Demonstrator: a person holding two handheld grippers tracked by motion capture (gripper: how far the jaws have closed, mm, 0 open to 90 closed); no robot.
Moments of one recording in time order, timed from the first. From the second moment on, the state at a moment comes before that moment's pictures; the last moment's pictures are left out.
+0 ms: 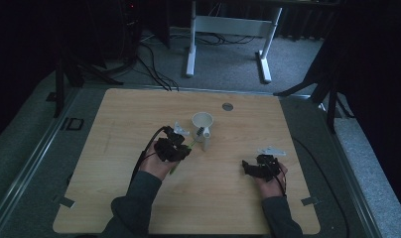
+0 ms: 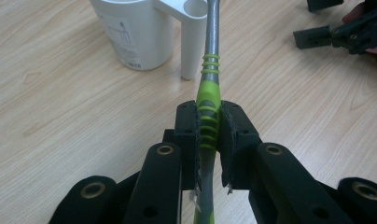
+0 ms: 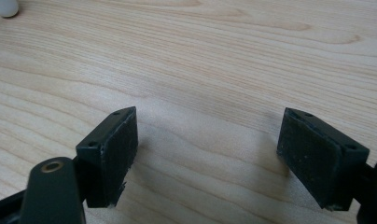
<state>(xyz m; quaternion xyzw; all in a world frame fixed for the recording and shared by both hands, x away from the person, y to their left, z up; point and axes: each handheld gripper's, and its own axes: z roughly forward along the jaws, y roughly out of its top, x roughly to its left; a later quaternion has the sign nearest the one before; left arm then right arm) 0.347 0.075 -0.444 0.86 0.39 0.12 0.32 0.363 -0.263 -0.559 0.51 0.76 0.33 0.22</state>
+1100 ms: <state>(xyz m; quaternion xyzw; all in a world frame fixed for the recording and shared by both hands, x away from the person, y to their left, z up) 0.346 0.082 -0.438 0.83 0.39 0.13 0.38 0.363 -0.263 -0.559 0.51 0.76 0.33 0.22</state>
